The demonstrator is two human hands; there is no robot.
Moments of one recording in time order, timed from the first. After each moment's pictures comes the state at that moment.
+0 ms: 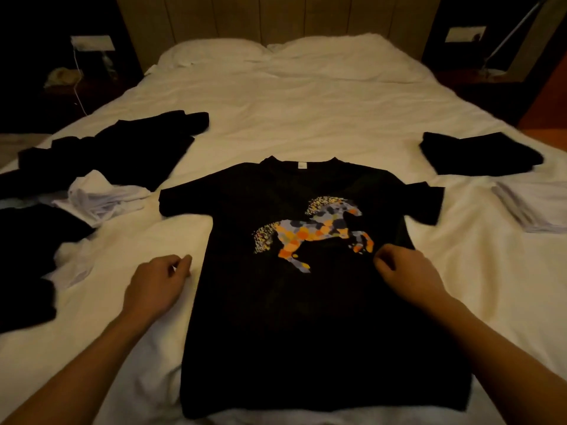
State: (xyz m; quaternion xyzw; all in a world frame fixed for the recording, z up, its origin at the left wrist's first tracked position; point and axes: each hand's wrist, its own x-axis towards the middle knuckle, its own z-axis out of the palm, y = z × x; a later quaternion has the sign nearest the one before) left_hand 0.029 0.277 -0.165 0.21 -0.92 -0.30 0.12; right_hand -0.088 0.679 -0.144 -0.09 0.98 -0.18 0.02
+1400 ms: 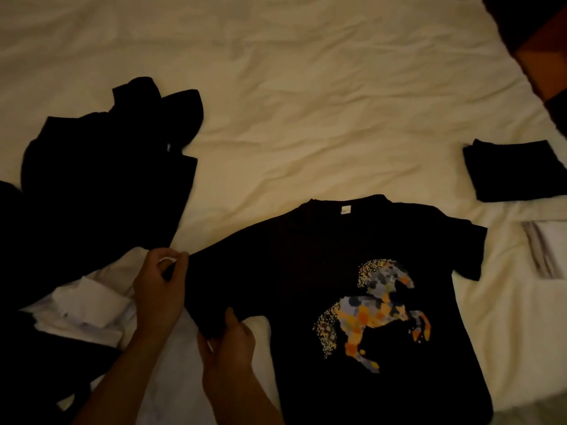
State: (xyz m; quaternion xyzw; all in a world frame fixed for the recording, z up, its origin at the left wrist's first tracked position) left_hand -0.180 0.101 -0.097 0.30 -0.80 -0.50 0.10; right_hand -0.137 0.195 -0.077 0.58 0.31 -0.72 0.22
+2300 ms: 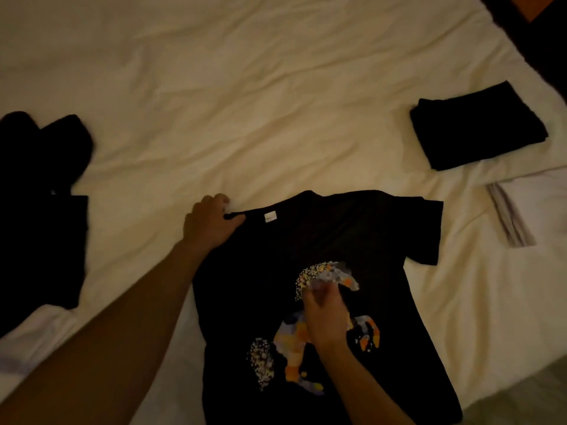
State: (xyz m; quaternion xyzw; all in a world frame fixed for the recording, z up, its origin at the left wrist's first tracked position) left_hand -0.394 0.275 -0.113 0.10 -0.94 -0.24 -0.23; right_hand -0.228 0.485 -0.115 0.37 0.76 -0.51 0.17
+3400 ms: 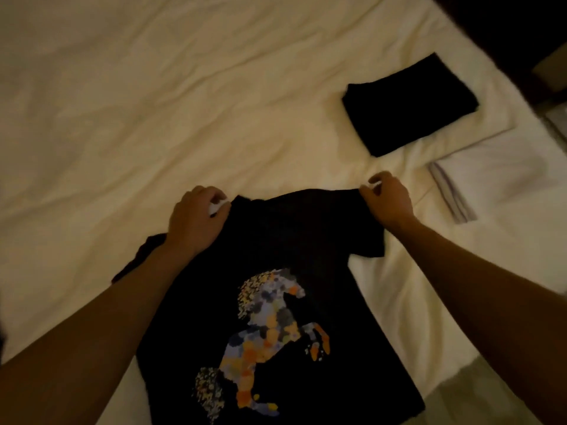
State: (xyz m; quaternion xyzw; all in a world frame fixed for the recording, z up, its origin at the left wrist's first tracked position) left_hand -0.428 0.377 -0.116 -0.06 -0.95 -0.28 -0.12; right_hand -0.392 0.733 -0.107 0.27 0.91 -0.31 0.09
